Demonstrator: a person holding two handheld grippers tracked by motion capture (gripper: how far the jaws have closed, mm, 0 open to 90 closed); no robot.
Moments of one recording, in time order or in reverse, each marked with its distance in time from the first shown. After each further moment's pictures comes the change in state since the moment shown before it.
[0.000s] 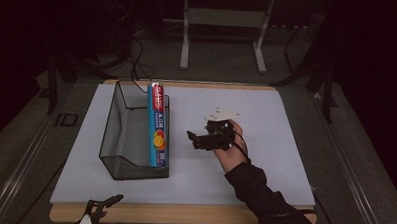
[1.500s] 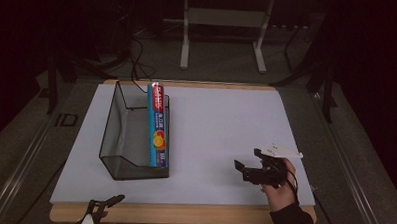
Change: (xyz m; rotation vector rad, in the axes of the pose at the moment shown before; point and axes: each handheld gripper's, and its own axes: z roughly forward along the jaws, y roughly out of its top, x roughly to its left) left arm -0.001 0.000 0.002 0.011 -0.004 0.003; right arm -0.041 -0.106 -0.106 0.014 -0.075 0.182
